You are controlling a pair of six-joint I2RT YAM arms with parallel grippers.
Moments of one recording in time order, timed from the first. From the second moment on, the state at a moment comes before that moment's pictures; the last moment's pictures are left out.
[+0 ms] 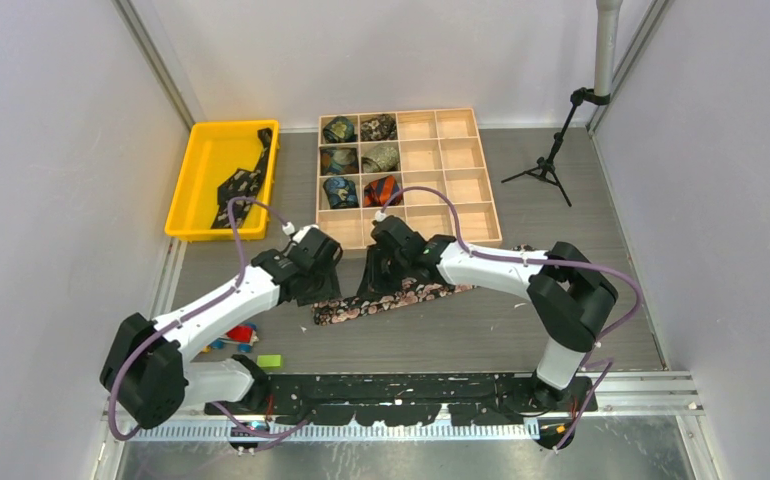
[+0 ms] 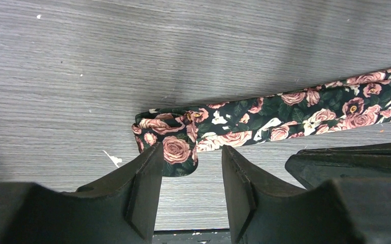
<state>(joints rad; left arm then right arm) -0.66 1.23 0.79 -0.69 -0.20 -0.81 0.92 1.73 1.11 -0.25 -0.20 0.92</state>
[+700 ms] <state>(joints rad) -0.59 0.78 0.67 -0.84 -0.34 -0.76 1.02 1.92 1.44 -0.32 -0.22 0.90</state>
